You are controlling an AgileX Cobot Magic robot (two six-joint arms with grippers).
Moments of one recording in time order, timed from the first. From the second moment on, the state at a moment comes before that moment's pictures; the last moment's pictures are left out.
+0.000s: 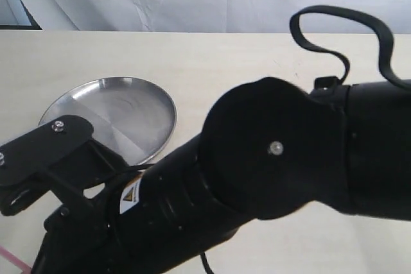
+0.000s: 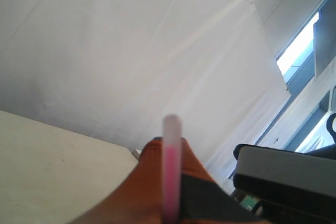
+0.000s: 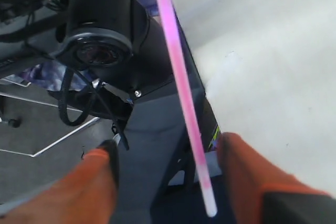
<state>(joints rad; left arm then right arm) -0.26 0.04 0.00 1.07 -0.54 -1.87 1.10 1.54 -1.04 0.89 0.53 -0.58</state>
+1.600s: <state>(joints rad) -0.26 0.04 0.00 1.13 -0.65 -1.88 1.11 1.58 -1.07 0.88 0.39 -0.62</state>
